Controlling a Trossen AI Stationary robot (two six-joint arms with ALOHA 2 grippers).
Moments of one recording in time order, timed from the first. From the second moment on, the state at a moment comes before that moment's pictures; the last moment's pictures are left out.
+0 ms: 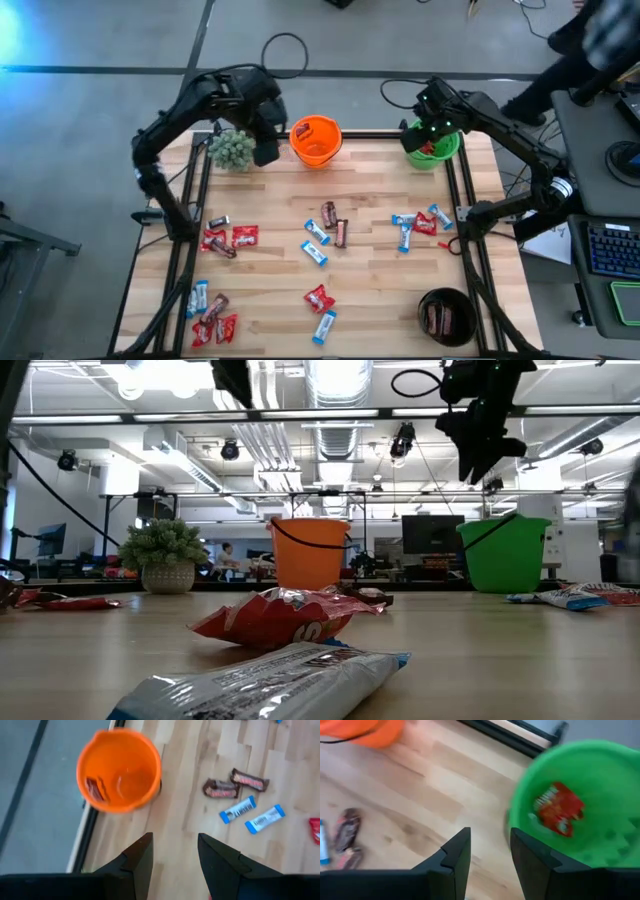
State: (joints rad) left arm 0.45 1.70 2.19 -1.57 0.02 0.19; right arm -0.84 1.35 1.36 -1.16 -0.05 0.23
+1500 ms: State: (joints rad) left arm 0.04 1.13 1.12 -1.57 0.12 -0.19; right arm -0.74 1.28 1.36 -0.96 -0.59 0.38
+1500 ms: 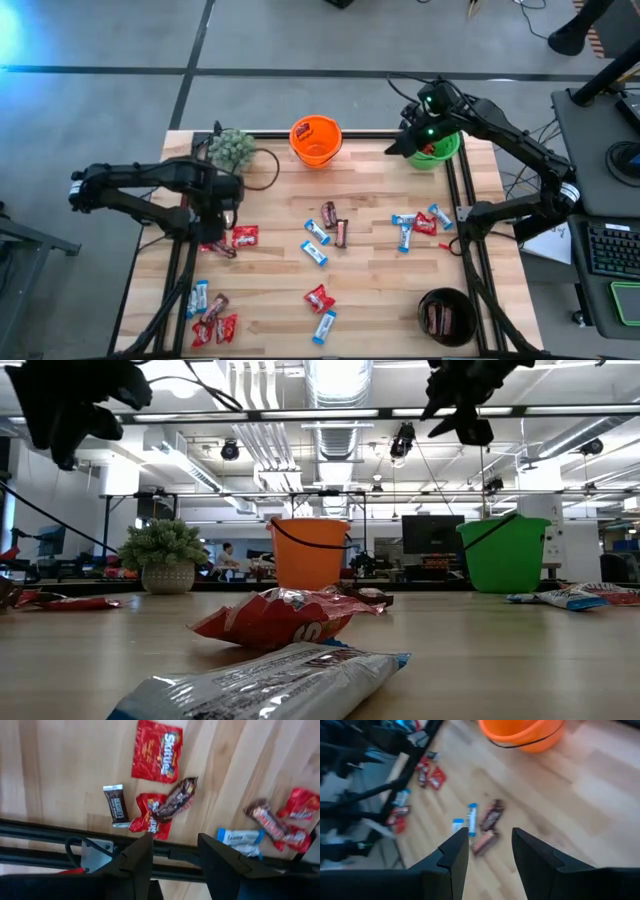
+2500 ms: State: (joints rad) left arm 0.01 1.13 0.91 -1.45 0.19 0.04; right arm -0.47 1.13 1.36 -0.70 -0.44 0.79
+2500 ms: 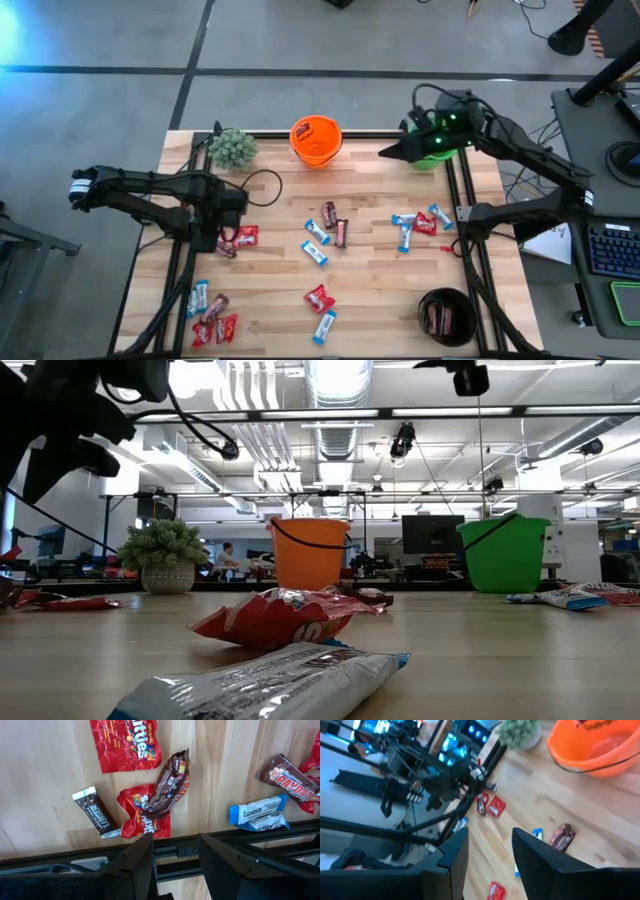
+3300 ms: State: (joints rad) left arm 0.00 1.26 0.89 -1.45 0.18 0.04; right arm -0.46 1.07 1.36 -0.71 -0.39 0.76
